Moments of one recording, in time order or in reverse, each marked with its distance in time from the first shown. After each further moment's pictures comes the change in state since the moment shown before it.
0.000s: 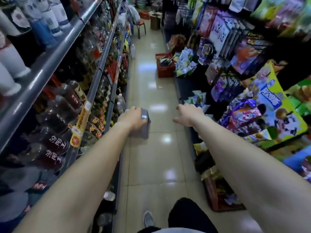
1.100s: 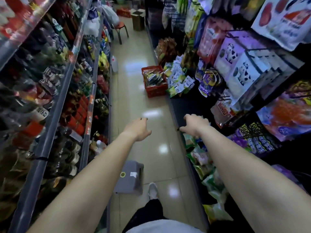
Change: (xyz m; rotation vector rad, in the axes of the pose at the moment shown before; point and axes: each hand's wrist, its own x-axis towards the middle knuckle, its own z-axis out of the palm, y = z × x) left_hand 0.636 0.058 -0.106 0.054 -0.172 0.086; right_hand 0.601 0.165 -0.128 0.117 -0.143 0.175
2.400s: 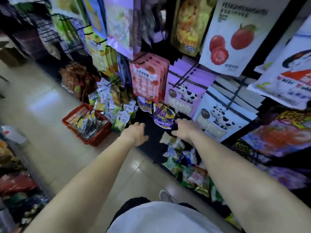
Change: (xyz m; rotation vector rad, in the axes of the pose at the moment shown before) left_hand 0.491 0.166 -0.142 0.357 -0.256 0.607; right_hand 0.309 0.132 -0.149 0.391 0.040 0.584
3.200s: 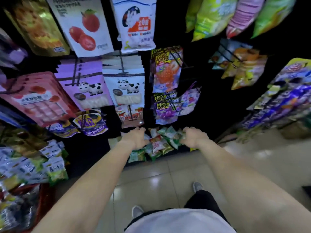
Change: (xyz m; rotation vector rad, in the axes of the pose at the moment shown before) left_hand -0.060 0.146 0.074 0.411 -0.273 0.821; right_hand -0.284 0.075 0.149 0.436 0.068 0.865
